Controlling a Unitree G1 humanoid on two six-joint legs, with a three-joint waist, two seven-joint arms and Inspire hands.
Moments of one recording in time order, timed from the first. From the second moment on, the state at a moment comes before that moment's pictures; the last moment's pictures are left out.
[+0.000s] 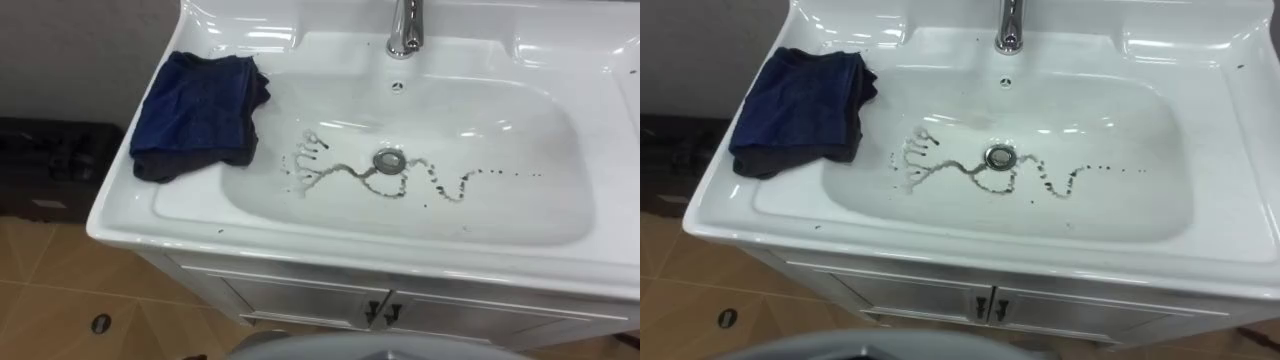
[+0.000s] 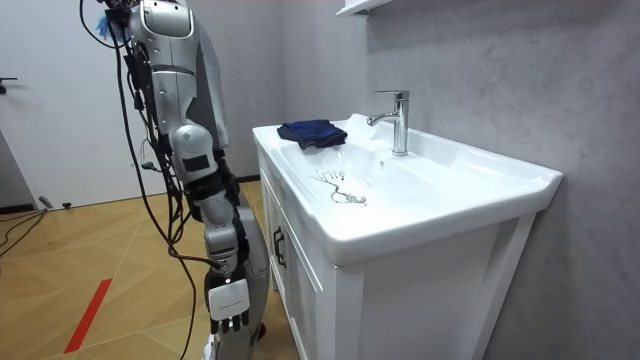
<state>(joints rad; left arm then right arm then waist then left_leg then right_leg) 0.18 0.18 -0.02 1.14 0.27 0.16 -0.04 0.18 -0.23 0.09 1.25 0.07 0.25 0.20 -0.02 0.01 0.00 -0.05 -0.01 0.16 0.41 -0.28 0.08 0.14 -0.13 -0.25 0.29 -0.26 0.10</state>
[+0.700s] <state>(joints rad) 0.17 0.18 -0.02 1.17 0.23 0.13 -0.04 0.17 -0.23 0.10 1.27 0.08 0.24 0.20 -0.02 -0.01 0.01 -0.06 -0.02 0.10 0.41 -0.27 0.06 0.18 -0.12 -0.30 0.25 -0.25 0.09</state>
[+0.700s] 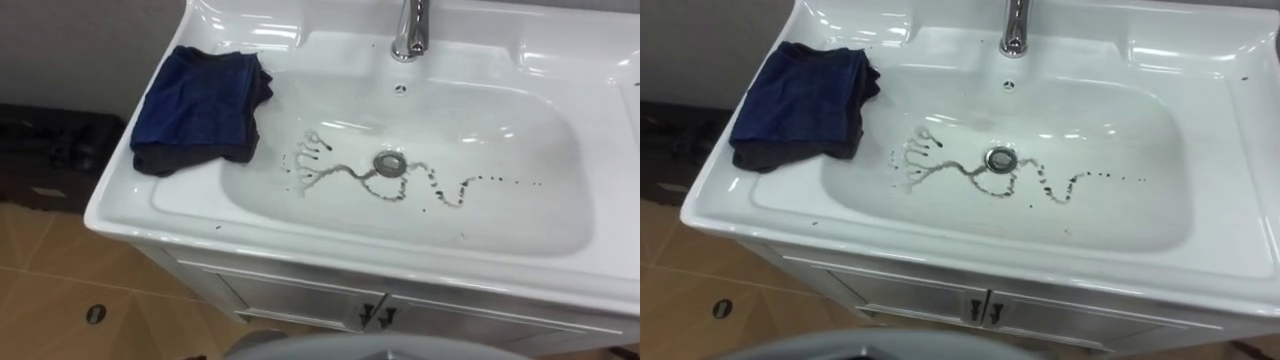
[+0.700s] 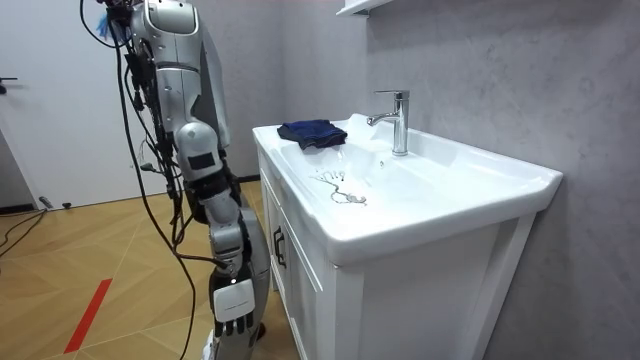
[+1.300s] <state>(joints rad) 0.20 0.18 0.08 1.18 0.01 0.14 0.04 0.15 -0.23 0.10 1.29 0.05 0.26 0.23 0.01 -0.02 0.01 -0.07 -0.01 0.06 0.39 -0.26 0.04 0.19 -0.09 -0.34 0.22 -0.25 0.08</state>
